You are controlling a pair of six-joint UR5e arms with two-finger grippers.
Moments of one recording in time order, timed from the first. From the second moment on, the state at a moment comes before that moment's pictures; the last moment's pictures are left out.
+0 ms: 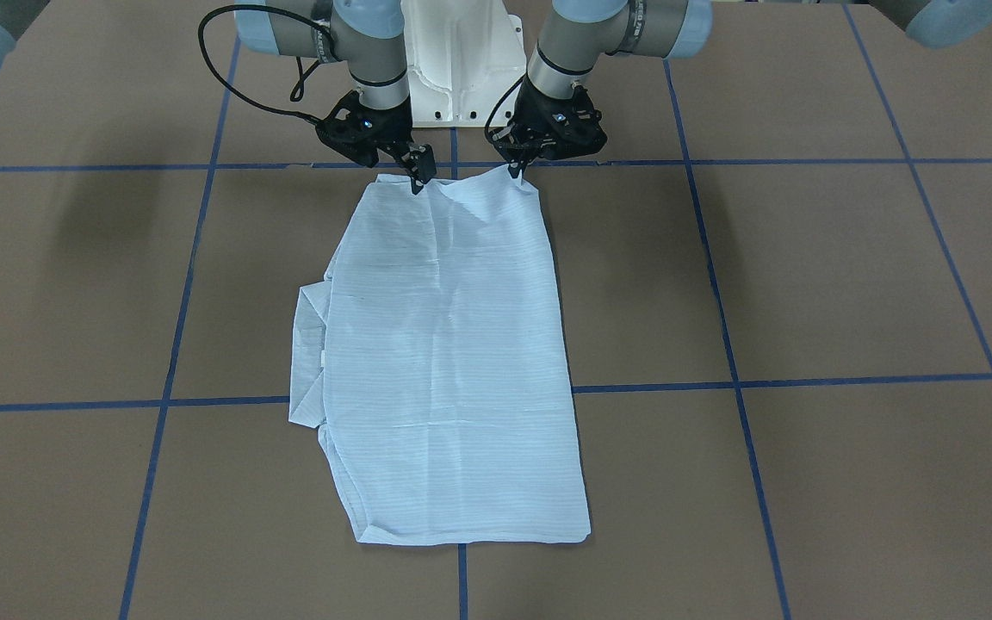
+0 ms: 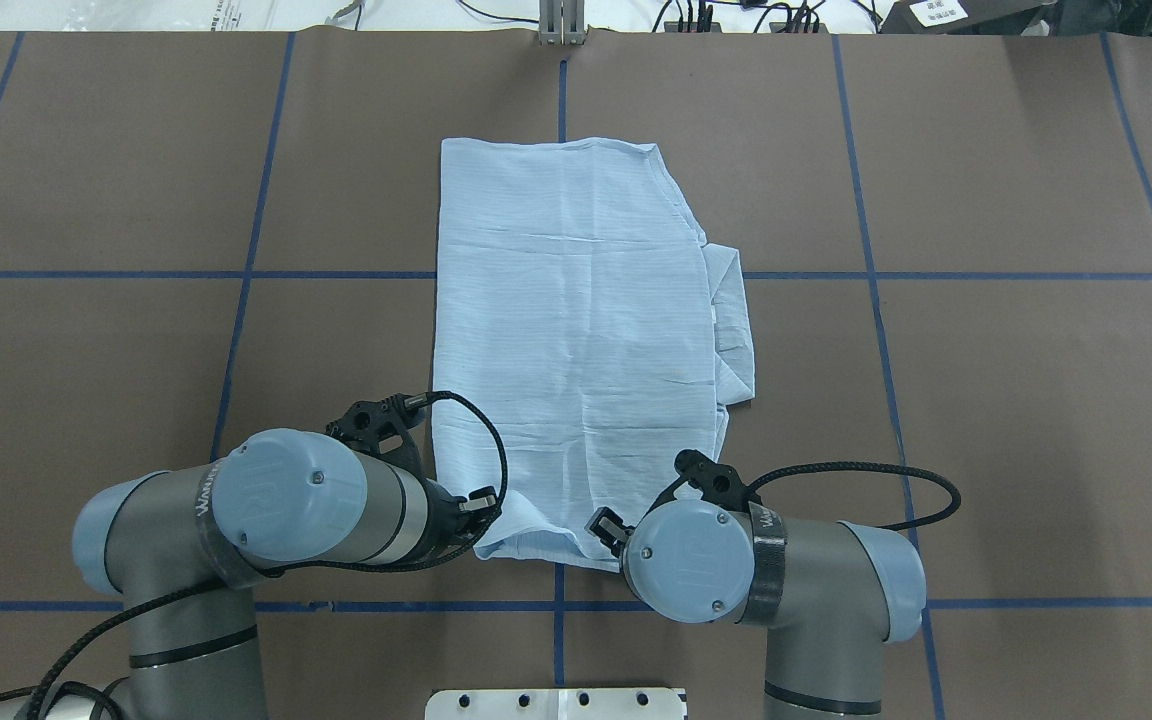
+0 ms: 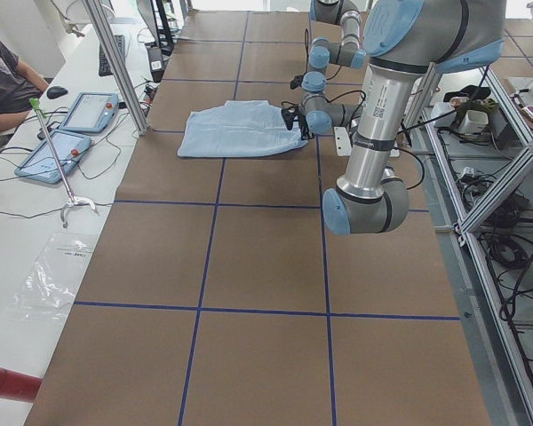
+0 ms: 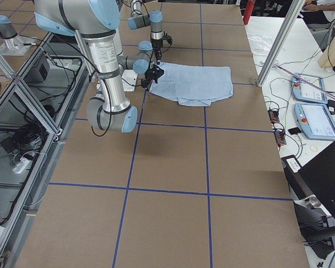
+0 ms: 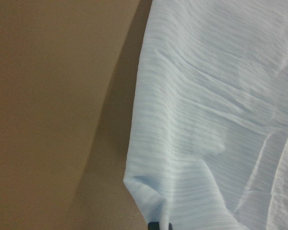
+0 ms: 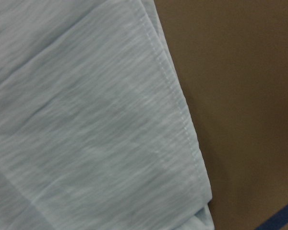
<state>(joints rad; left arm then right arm) -0.29 -2.00 -1.93 -1.79 -1.77 -1.76 0.19 -1.08 1.85 -1.58 1.63 2.10</state>
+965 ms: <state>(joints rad) -0.29 -2.00 -1.93 -1.79 -1.77 -1.76 0.19 -1.08 1.83 -1.58 1.63 2.11</state>
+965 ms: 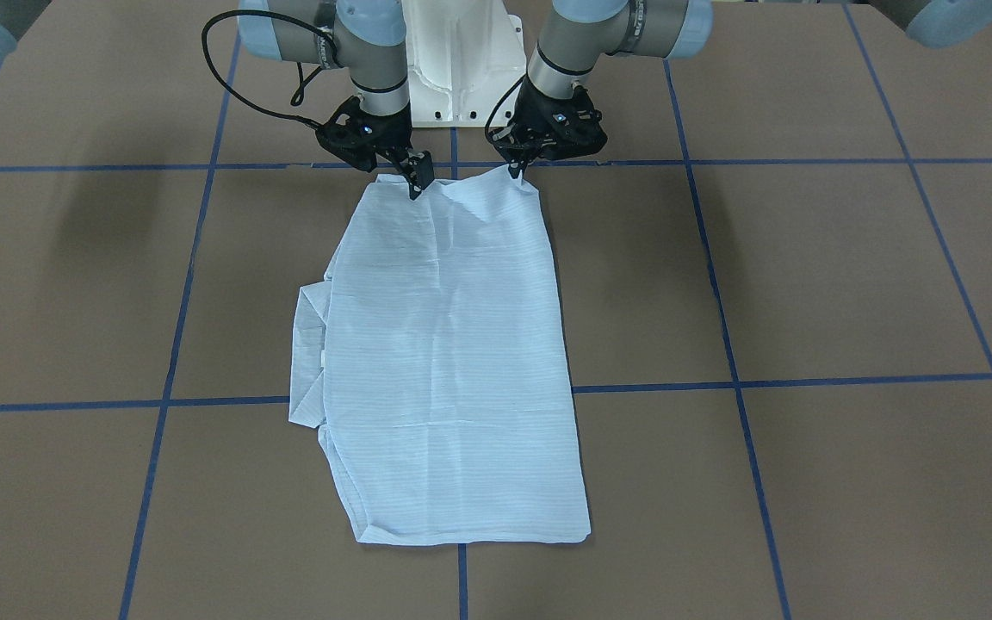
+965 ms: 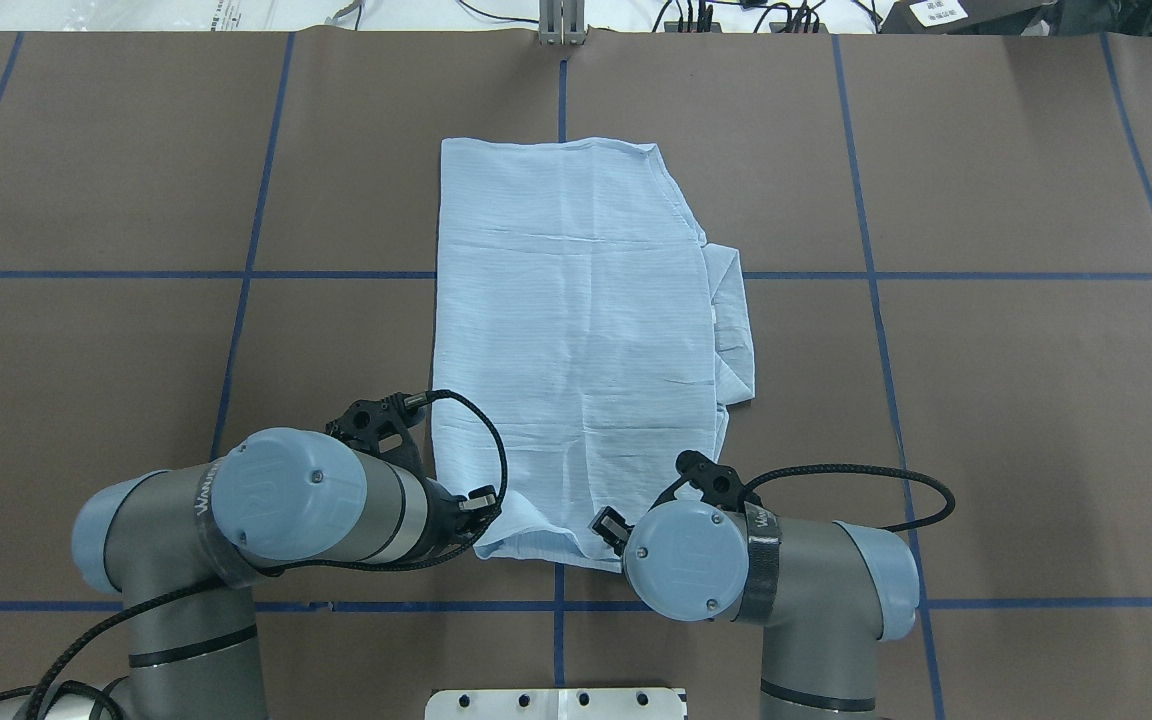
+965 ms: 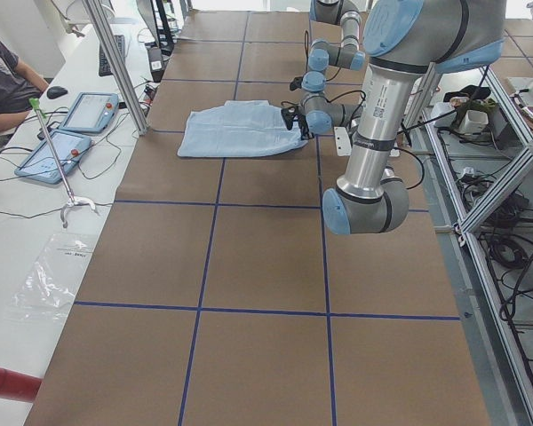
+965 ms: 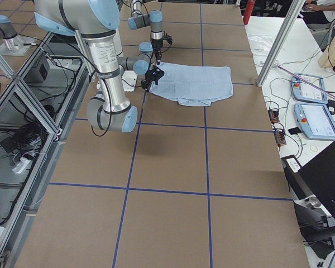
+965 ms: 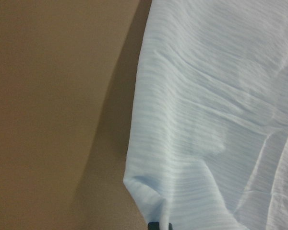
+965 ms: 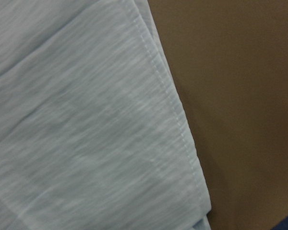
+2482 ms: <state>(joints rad) -0.30 -2.01 -1.96 -1.79 -1.77 -1.76 0.22 -1.08 1.89 -1.58 1.63 2.10</state>
